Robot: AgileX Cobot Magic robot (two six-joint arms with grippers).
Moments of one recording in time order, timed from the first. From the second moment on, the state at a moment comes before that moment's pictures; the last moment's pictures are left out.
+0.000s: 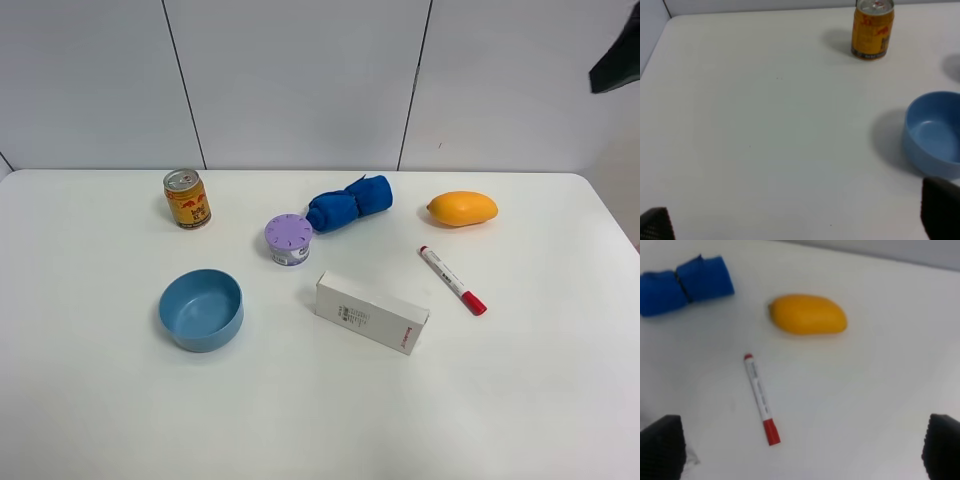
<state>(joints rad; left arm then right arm) 0.08 -0.01 -0.51 0.00 1.06 0.02 -0.02 1.33 -1.50 0.14 1.17 -0.27</state>
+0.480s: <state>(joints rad) 0.08 -0.01 -0.51 0.00 1.06 0.02 0.24 1.72 -1.51 0.06 1.15 -0.23</state>
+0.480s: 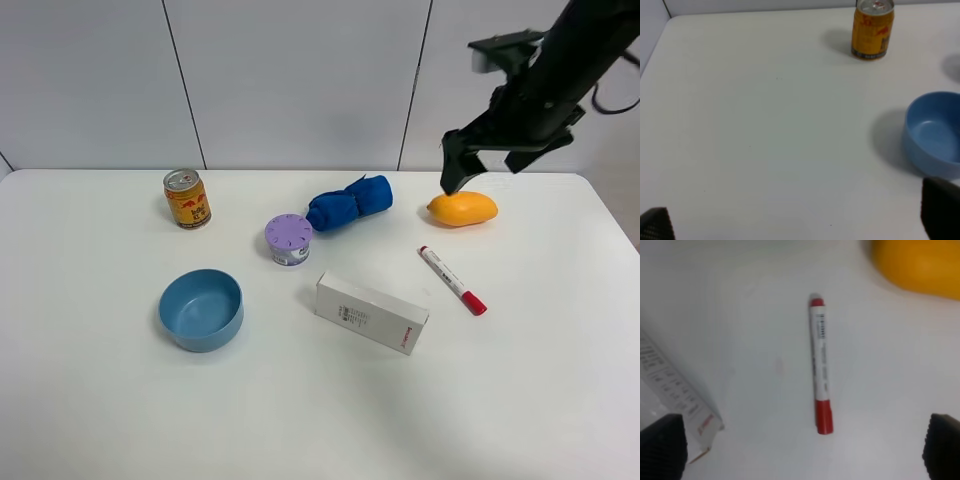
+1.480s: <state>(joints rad) 0.08 -0.01 -0.51 0.00 1.06 0.02 0.24 2.13 -1.51 -0.08 1.04 -0.22</state>
